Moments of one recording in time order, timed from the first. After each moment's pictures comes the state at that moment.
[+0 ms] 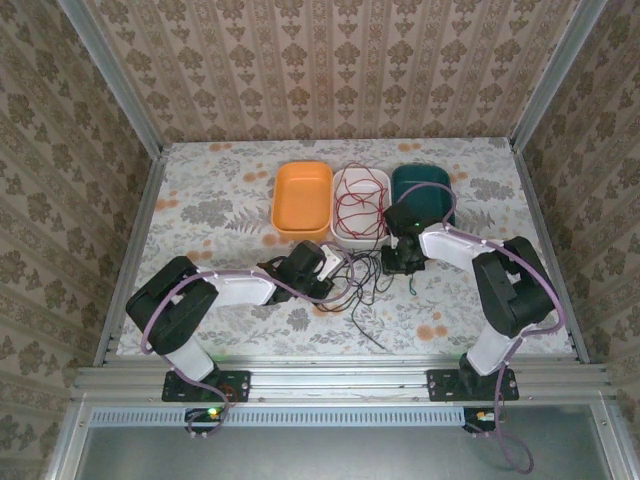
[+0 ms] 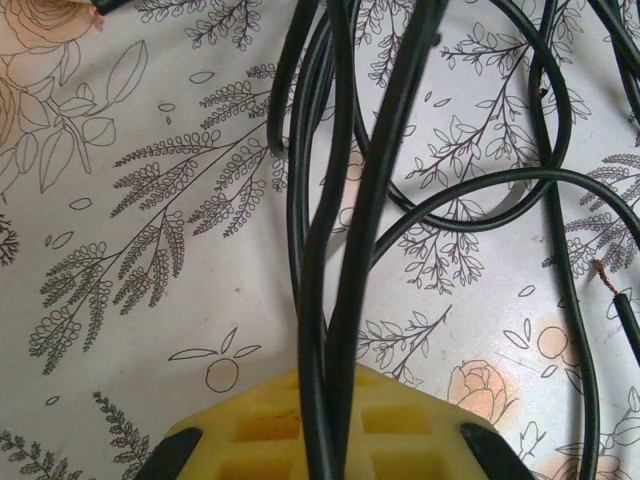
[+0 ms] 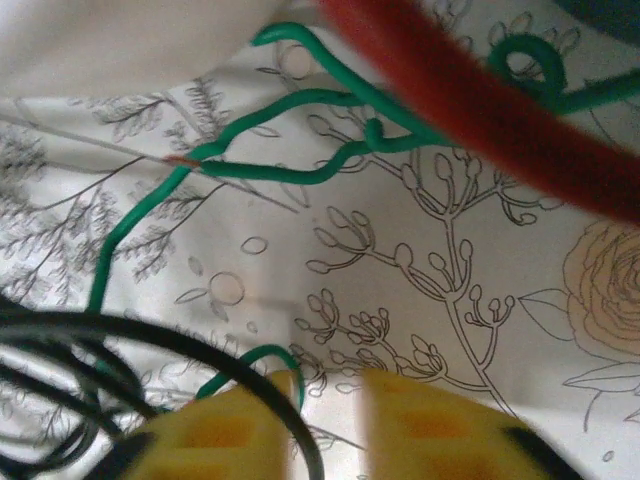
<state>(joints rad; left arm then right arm) -0.88 1.64 0.72 0.02 0.08 -0.04 0.40 1.70 0.99 -0.61 -0.03 0.37</state>
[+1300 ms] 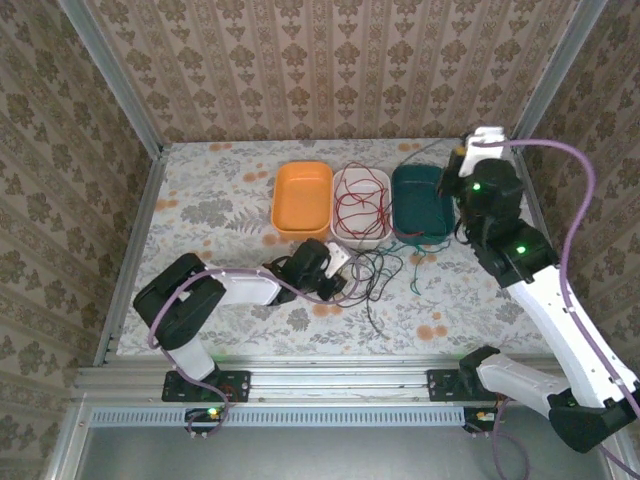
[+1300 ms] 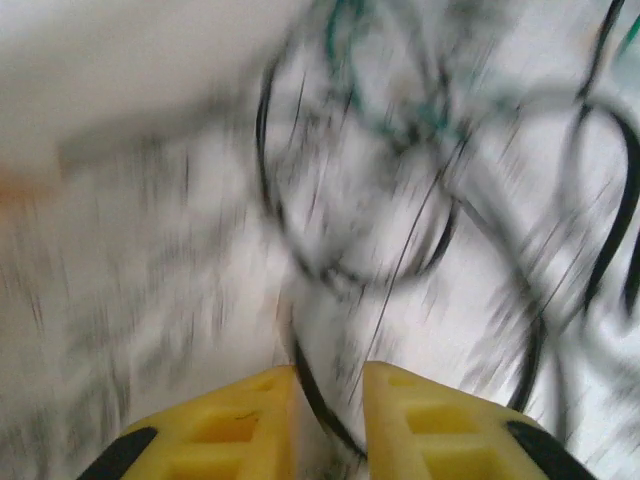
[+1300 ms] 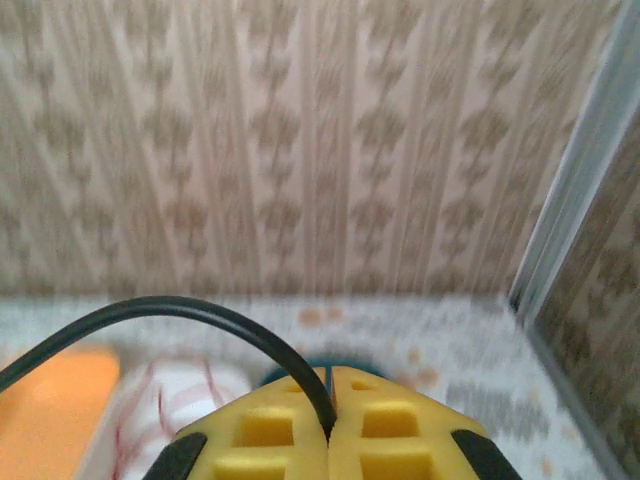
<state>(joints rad) -0.89 1.69 0.72 0.14 0.12 -0.03 0.40 1.02 1.28 -0.35 0.53 0.05</state>
